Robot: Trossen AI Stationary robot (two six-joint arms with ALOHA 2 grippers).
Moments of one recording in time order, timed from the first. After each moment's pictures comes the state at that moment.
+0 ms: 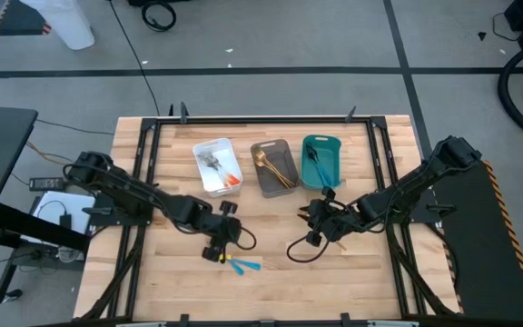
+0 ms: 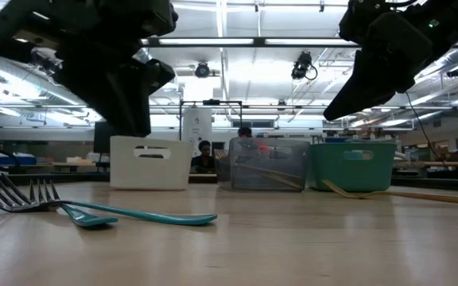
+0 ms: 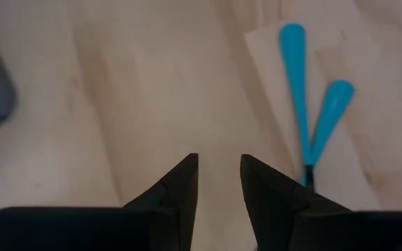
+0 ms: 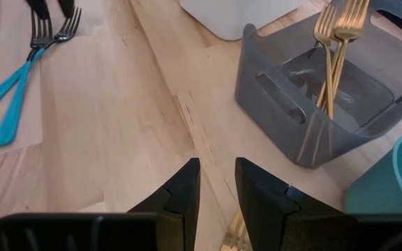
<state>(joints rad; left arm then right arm) -0.35 1.58 0.97 -0.43 -0.11 0.03 0.45 1.39 0.67 -0.13 0.66 0.57</state>
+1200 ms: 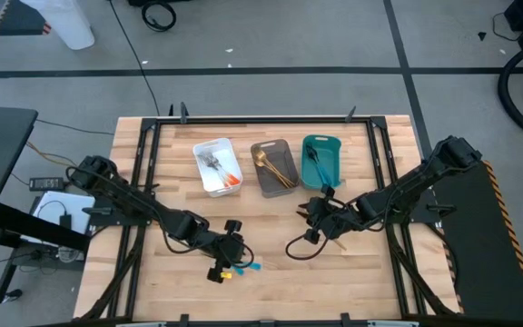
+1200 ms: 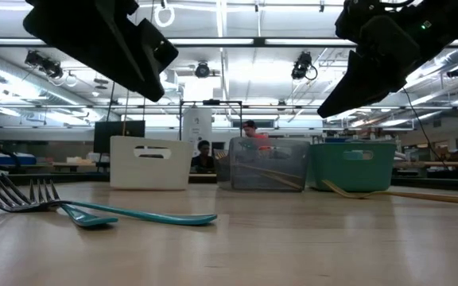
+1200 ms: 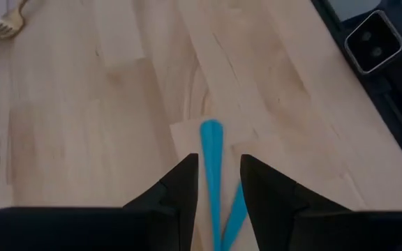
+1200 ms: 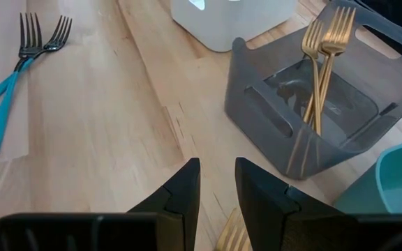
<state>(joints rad) -0.48 1.63 0.97 -0.15 -0.11 -0.15 0.43 1.39 0.67 -0.10 0.69 0.53</state>
